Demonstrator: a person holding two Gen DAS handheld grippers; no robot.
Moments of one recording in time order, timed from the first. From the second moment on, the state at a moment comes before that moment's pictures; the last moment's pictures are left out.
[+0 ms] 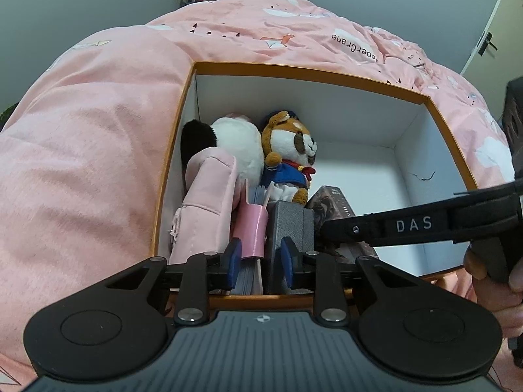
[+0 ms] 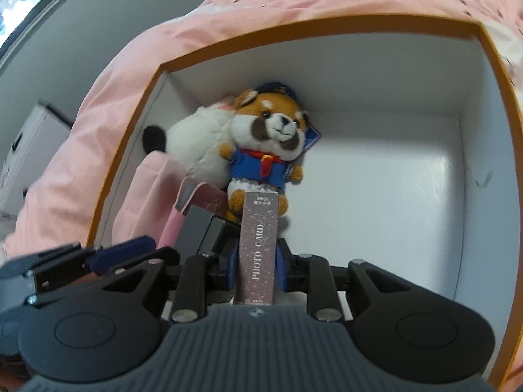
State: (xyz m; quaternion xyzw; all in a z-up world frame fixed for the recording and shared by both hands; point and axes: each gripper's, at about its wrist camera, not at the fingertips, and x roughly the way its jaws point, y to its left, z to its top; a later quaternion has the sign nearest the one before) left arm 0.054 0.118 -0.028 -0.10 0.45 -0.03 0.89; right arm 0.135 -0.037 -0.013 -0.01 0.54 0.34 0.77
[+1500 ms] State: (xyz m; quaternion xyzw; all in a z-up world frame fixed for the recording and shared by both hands) left arm 0.052 0.127 -0.029 -0.13 0.45 -0.03 0.88; right arm 0.123 -0.032 -0.033 0.09 0.56 0.36 0.74
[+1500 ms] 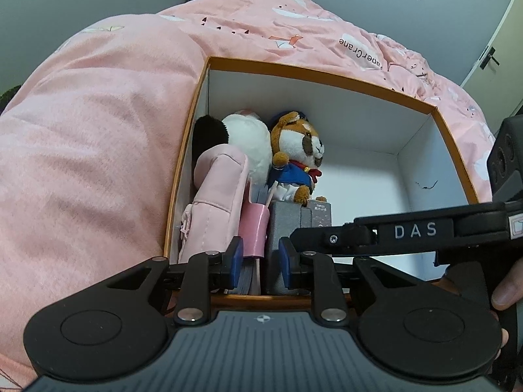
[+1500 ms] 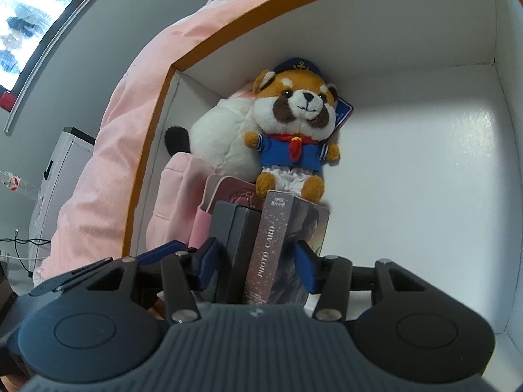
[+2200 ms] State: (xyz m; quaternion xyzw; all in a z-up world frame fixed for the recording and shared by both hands) left arm 0.027 0.100 0.019 -0.07 0.42 -0.03 0.90; right arm 0.070 -0.068 0.028 -0.01 0.40 0.37 0.84
